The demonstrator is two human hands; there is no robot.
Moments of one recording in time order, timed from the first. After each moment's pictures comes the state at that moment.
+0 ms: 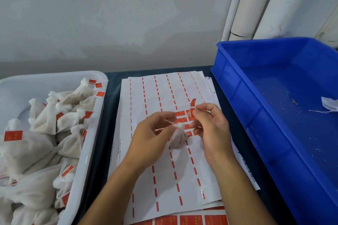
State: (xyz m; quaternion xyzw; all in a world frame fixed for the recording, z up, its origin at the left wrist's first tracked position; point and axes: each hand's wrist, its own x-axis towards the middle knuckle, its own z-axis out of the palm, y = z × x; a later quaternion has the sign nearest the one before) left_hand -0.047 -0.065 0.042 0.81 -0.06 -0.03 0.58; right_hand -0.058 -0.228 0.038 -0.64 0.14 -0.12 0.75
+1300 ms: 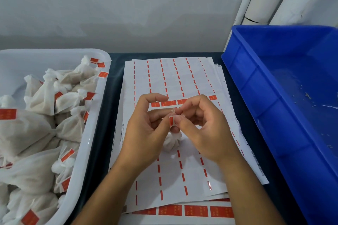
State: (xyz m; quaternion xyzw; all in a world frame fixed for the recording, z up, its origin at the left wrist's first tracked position) left_hand -0.069 -0.045 0.043 0.70 -0.12 0.01 0.70; right_hand -0.076 -0.209 0.049 -0.74 -0.12 -0.07 0.65
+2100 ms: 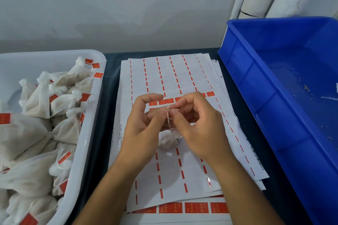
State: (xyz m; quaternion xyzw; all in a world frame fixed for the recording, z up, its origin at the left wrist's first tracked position) left_hand -0.071 -0.049 0.045 0.64 -0.10 -0.03 0.76; right_hand -0.078 -0.200 0.047 -0.80 -0.07 -0.15 0.57
